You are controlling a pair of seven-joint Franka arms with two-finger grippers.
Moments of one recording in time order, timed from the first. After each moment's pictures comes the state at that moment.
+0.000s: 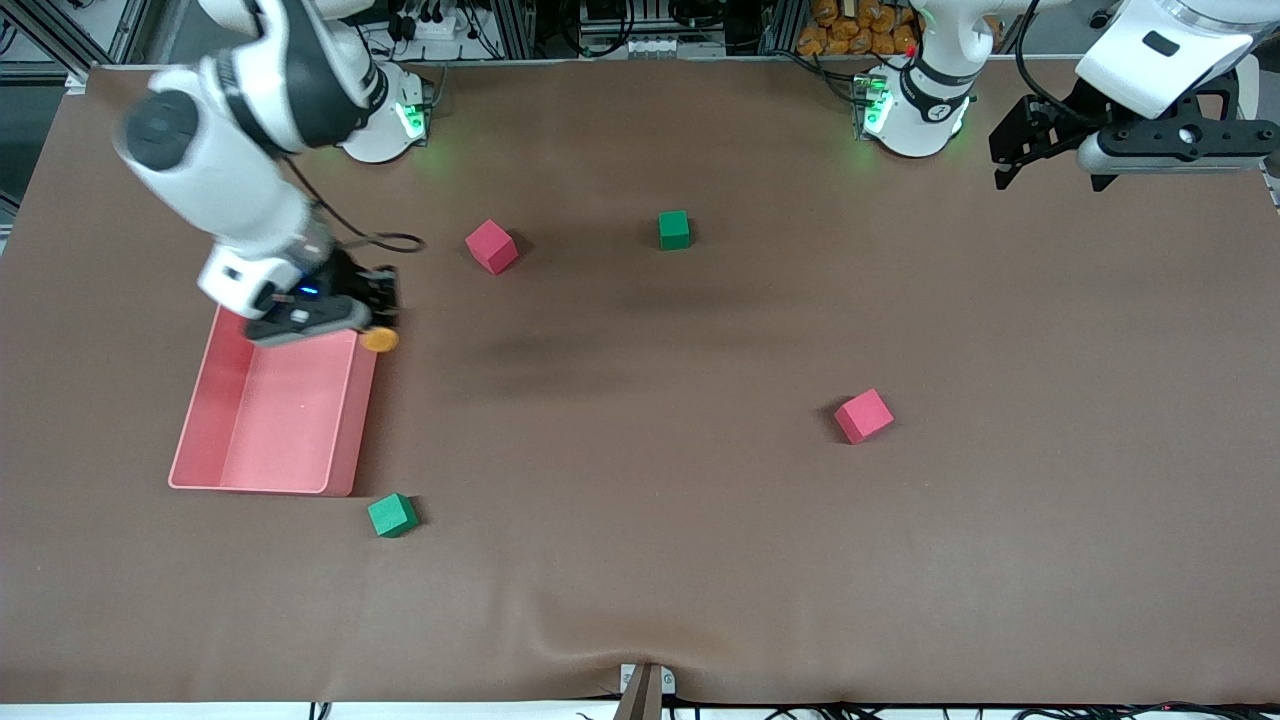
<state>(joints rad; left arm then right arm) 0.01 -0.18 -0.26 -1.66 -0.01 1.50 -0.19 0.26 0.02 0.10 -2.03 0.07 2.13 0.14</state>
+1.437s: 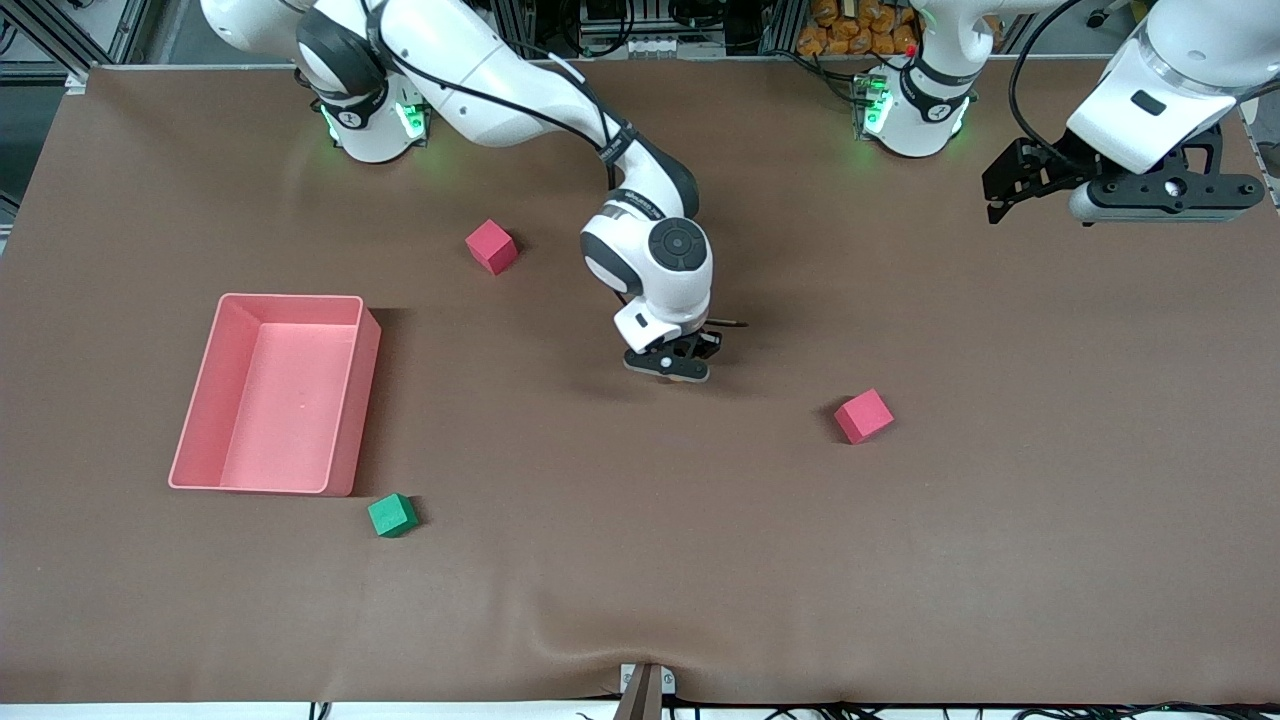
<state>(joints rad) 0.01 -0.11 -0.25 -1.65 -0.01 1.55 -0.19 0.81 0.93 0.09 -1.26 -0.10 2.23 1.16</state>
